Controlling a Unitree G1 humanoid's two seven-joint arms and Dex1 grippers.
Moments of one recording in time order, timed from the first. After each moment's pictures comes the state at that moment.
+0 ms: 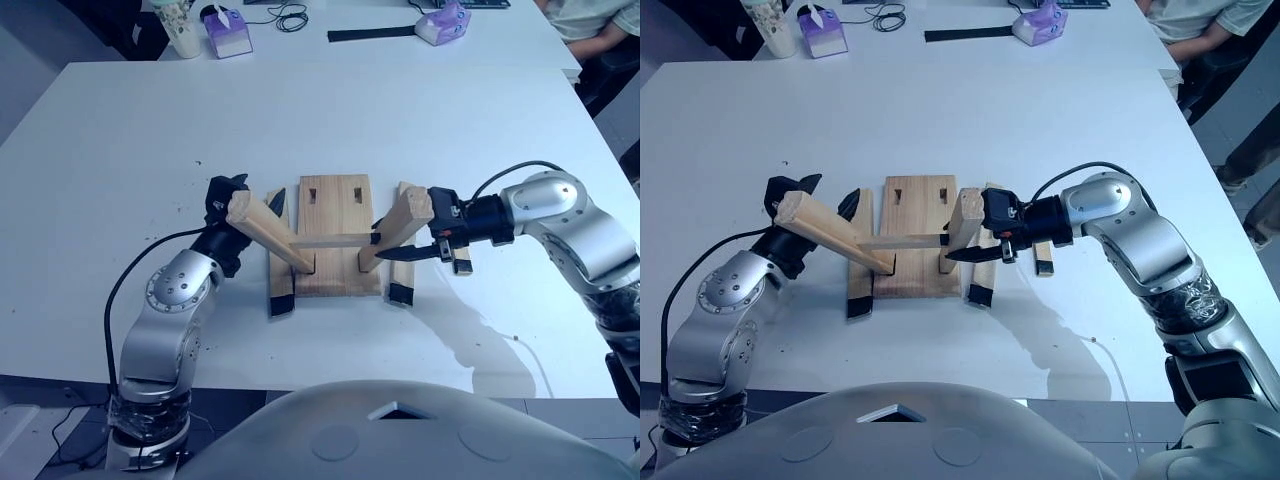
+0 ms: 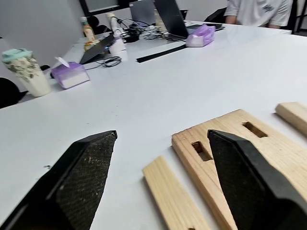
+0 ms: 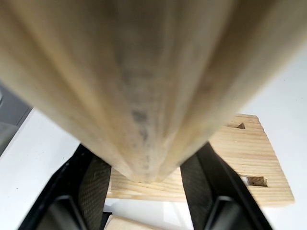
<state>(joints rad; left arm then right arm) 0.17 0.34 -0.01 -0.68 -0.18 0.64 -0.22 -0.38 -0.79 0.39 -0.29 0.43 0.42 1.19</state>
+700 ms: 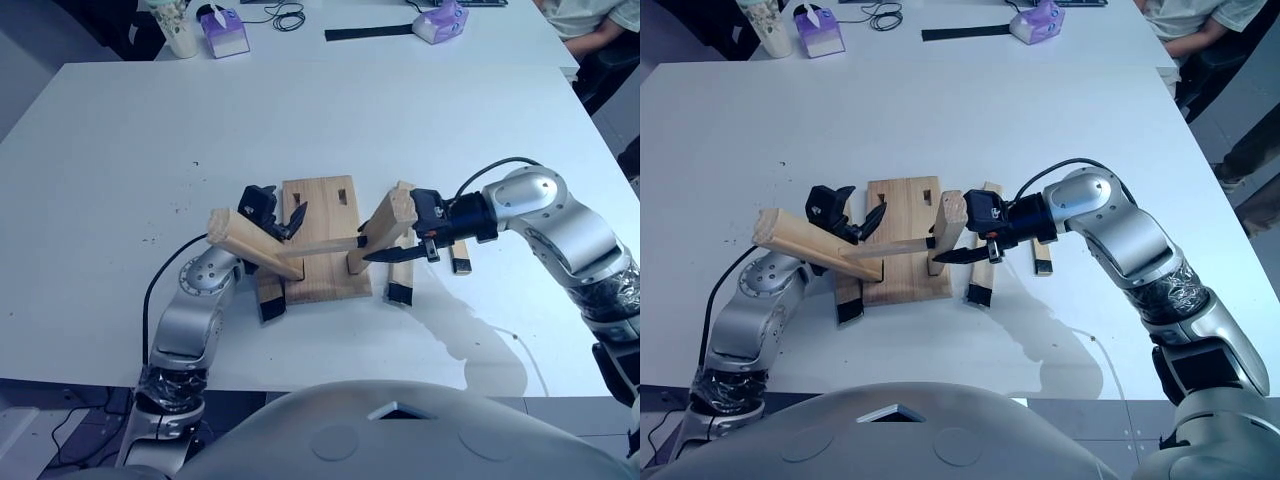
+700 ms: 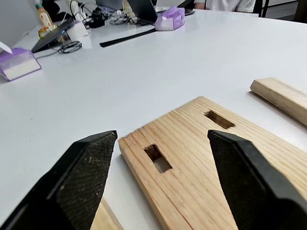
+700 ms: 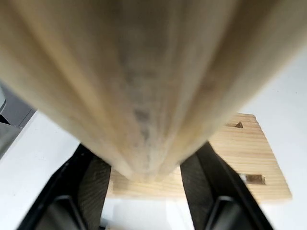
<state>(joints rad) 0.09 0.34 -0.07 -0.35 -0.16 0.41 -0.37 -0.38 -0.75 0.48 -0.22 0.34 0.43 1.18</state>
